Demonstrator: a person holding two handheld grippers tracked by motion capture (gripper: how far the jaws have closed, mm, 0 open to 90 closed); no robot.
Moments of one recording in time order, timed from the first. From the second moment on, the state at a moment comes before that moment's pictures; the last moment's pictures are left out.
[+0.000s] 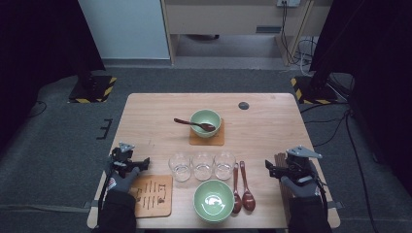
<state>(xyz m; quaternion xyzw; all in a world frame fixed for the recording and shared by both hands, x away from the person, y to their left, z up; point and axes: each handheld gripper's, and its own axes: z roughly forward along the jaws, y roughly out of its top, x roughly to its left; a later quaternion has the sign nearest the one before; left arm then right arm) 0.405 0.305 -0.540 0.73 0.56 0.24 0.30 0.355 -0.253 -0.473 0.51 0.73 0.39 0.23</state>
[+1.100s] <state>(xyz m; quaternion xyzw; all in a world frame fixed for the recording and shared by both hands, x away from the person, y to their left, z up) 0.406 0.305 -0.540 0.74 0.56 0.24 0.30 0.363 -0.254 -0.528 0.52 0.78 0.30 0.18</state>
